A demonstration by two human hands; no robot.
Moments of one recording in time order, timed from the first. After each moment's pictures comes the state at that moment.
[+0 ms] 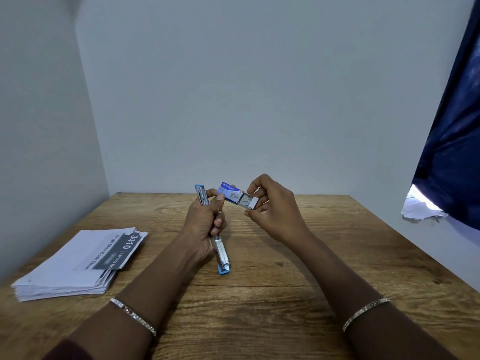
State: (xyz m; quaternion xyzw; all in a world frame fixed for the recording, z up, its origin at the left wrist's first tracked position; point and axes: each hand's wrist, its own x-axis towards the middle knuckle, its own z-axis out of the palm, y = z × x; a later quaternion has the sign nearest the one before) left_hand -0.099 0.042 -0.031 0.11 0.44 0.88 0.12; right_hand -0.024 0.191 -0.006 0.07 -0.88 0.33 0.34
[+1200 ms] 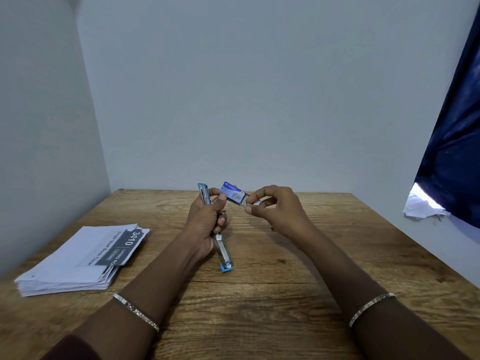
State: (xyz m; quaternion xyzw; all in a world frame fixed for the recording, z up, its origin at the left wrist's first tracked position) left_hand -0.095 0.040 -0.031 0.11 0.49 0.86 0.10; right_hand -0.021 0.194 -0.007 0.00 -0.84 0.49 0.25
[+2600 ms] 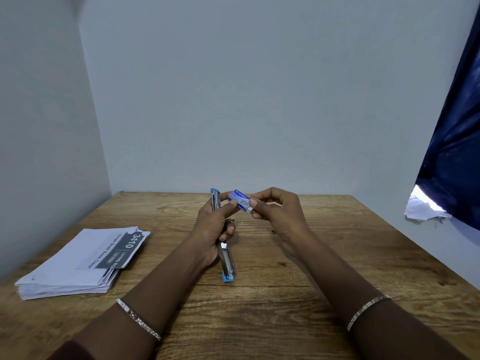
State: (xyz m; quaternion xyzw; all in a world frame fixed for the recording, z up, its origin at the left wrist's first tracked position) left_hand -0.087 0.046 -0.035 0.13 0.53 0.83 0.13; right_hand -0.029 0.189 -0.020 -0.03 -0.71 0.65 0.27
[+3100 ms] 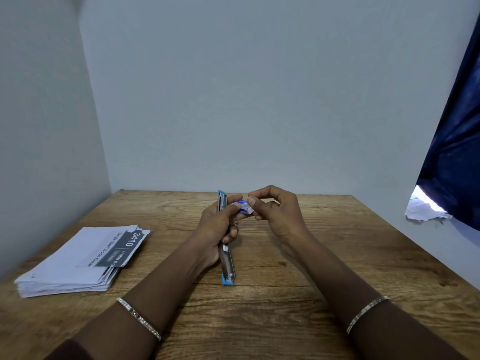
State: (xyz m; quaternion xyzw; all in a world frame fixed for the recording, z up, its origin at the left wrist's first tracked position) left_hand -0.084 0.049 -0.035 0.12 0.56 0.80 0.16; right_hand -0.027 0.185 -0.020 0.00 -0.72 0.64 0.28
